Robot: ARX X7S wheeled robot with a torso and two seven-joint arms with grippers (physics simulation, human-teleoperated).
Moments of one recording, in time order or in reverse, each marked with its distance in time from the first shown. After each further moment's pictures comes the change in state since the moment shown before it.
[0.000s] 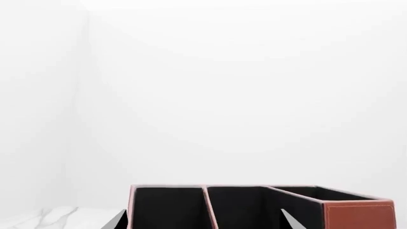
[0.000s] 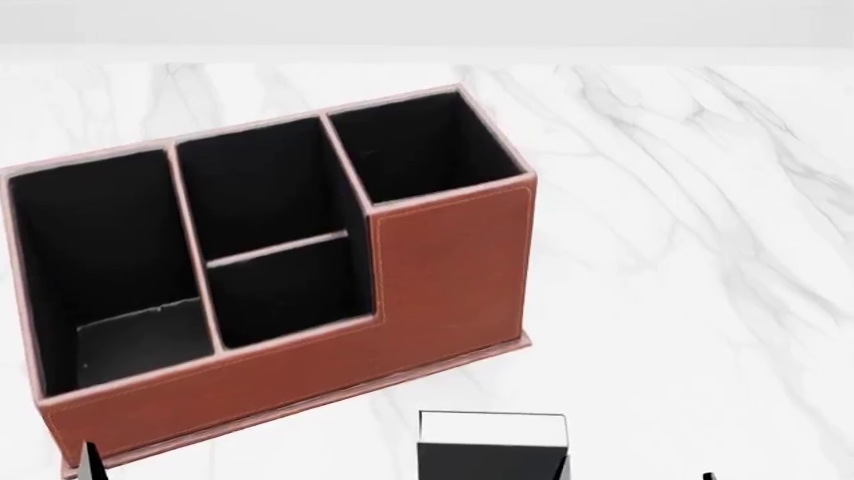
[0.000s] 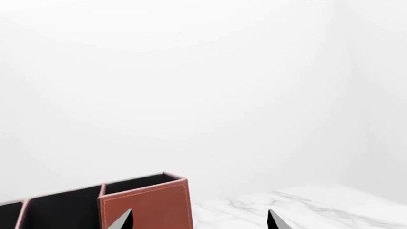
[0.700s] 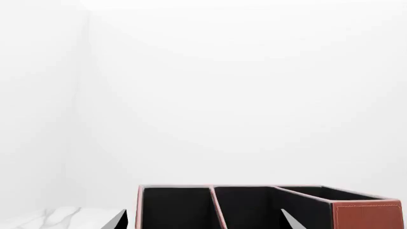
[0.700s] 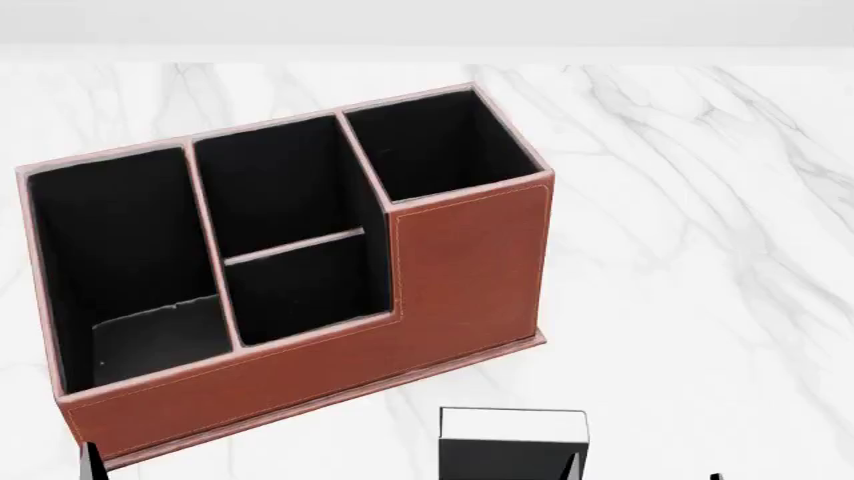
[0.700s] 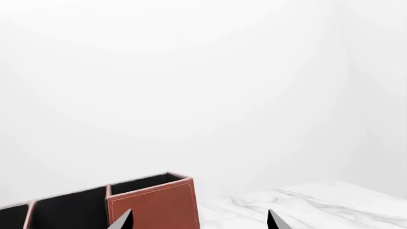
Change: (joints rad) left arm 0.002 0.012 -0.014 -0.002 0.001 0.001 0.019; right arm -0.004 -0.011 0.017 -0.007 0.018 0.006 -0.015
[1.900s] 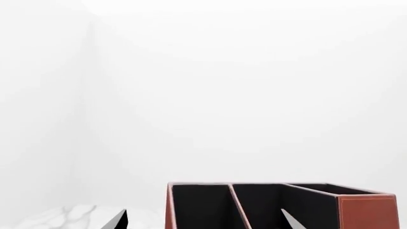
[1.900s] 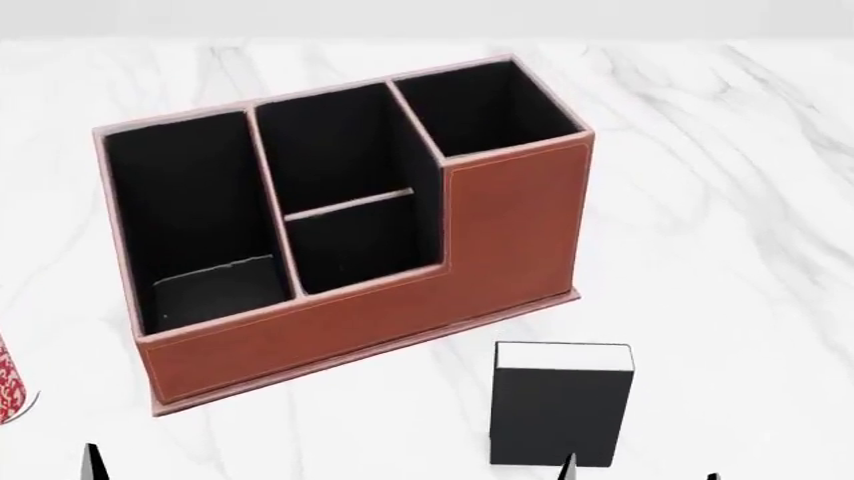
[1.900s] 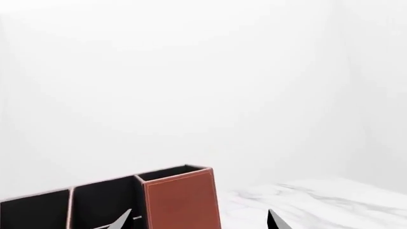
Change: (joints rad) left arm 0.009 0.023 -0.025 0.007 0.005 -0.004 0.035; right arm -0.009 -0.022 0.026 -0.015 -0.016 0.027 -0.026
